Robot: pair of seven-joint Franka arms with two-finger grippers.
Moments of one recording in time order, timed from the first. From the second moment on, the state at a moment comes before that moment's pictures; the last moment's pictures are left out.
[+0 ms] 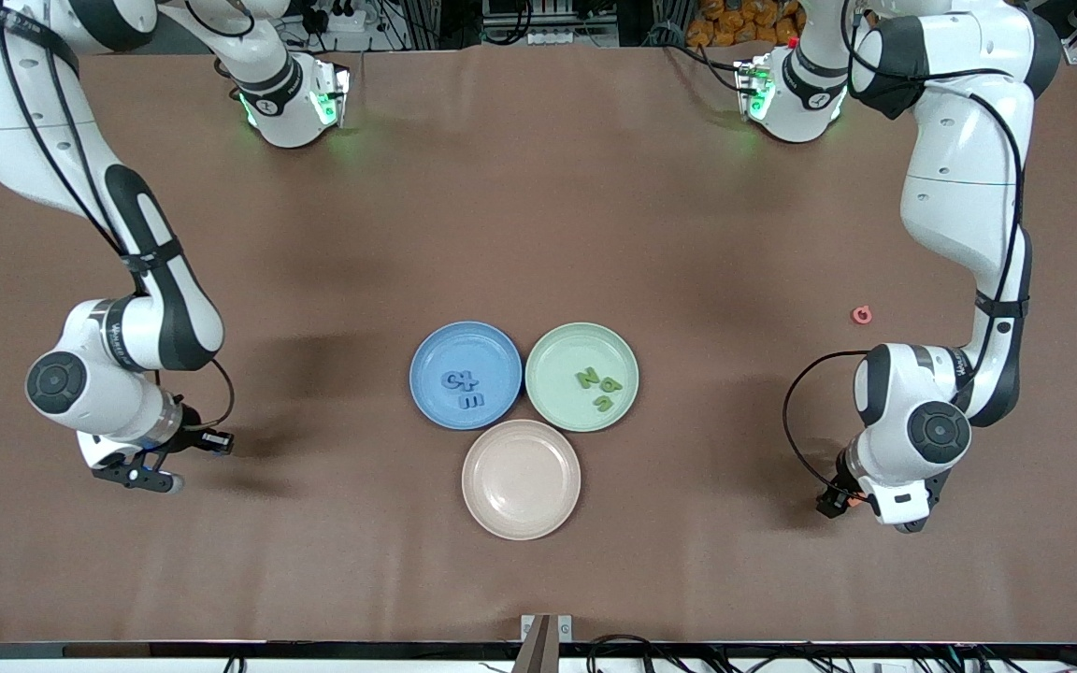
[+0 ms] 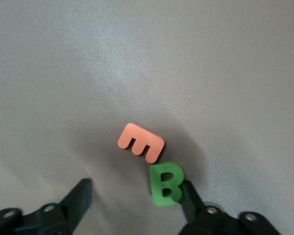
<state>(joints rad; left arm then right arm) -0.09 0.94 0.01 -1.33 0.10 2.34 -1.10 -0.13 0.68 0.12 -1.66 -0.11 2.39 0.25</state>
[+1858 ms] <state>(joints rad) -0.14 0.85 0.00 -1.30 0.10 2.08 -1.07 0.42 0.66 0.12 -1.66 0.05 2.37 0.60</state>
